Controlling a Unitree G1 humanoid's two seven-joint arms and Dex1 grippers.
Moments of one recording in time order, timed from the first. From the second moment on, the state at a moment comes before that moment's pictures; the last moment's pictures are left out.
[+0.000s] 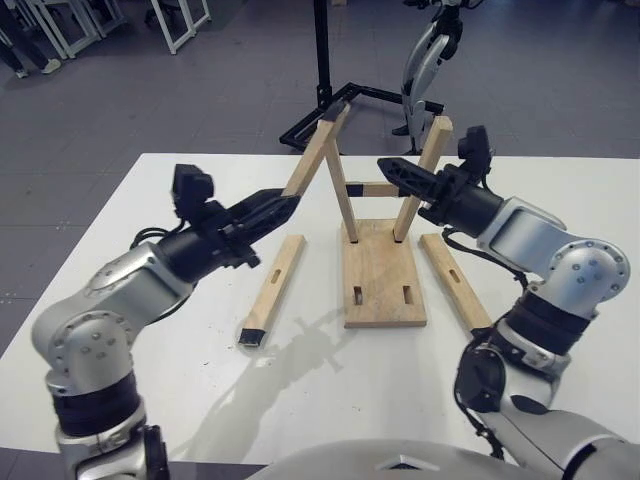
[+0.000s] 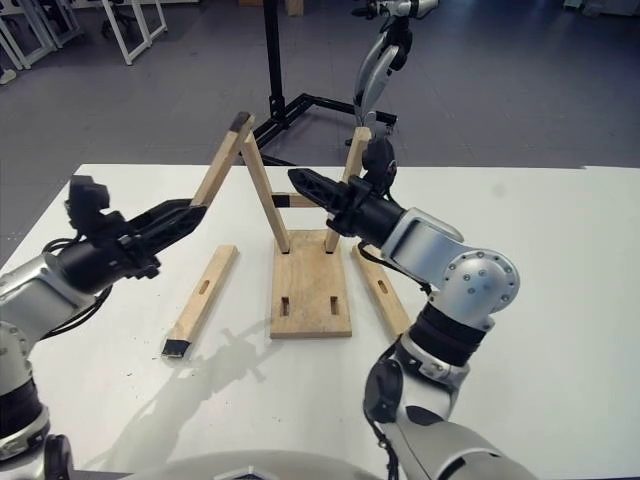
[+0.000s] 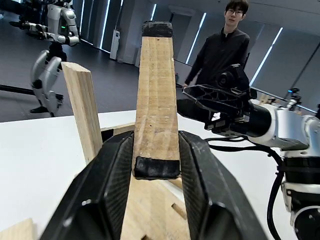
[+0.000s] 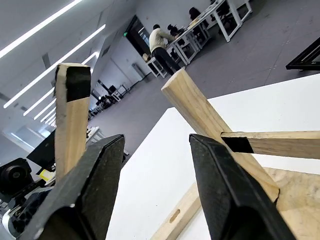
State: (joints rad) left arm -0.20 0.50 0.33 -0.59 -1.13 0.94 -0.34; right arm -0.66 0.11 -0.55 -0.36 0.96 1.45 -0.02
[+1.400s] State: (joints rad) left arm -0.19 0.41 0.10 -0.65 -1.04 0.85 -0.20; right arm -0.60 -0.27 -0.09 -0.28 1.75 0.88 -0.49
